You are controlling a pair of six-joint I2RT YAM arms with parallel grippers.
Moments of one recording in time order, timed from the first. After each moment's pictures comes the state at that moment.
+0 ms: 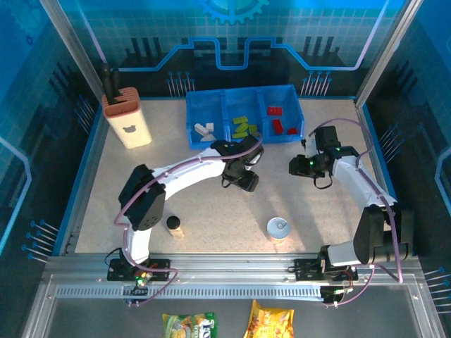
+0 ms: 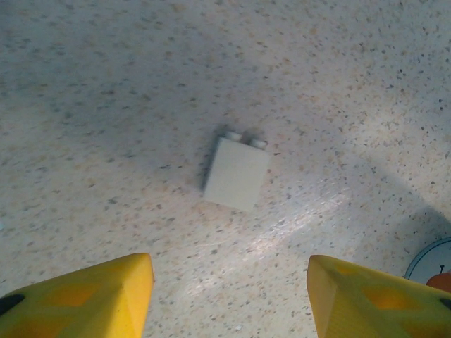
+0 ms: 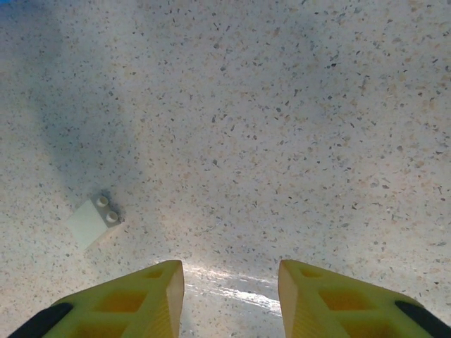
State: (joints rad) left arm -0.82 1.97 1.63 -0.92 0.01 -0.35; right arm 0.06 1.39 1.01 -0.76 -0.29 0.18
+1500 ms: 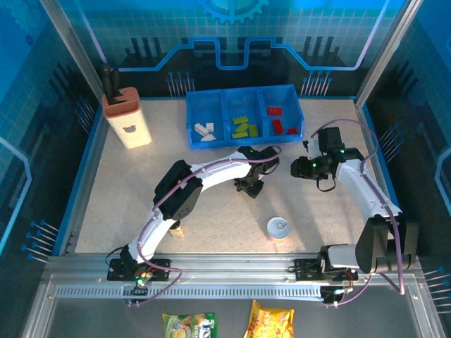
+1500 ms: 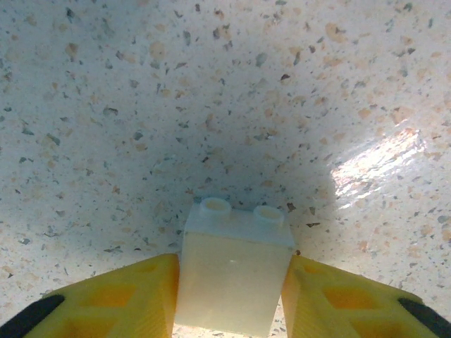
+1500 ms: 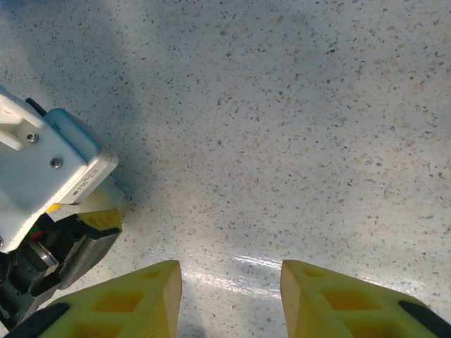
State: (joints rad) left arm -0.86 2.29 1.87 -1.05 -0.08 -0.29; right arm 0.06 1.33 1.01 -0.83 -0.29 0.16
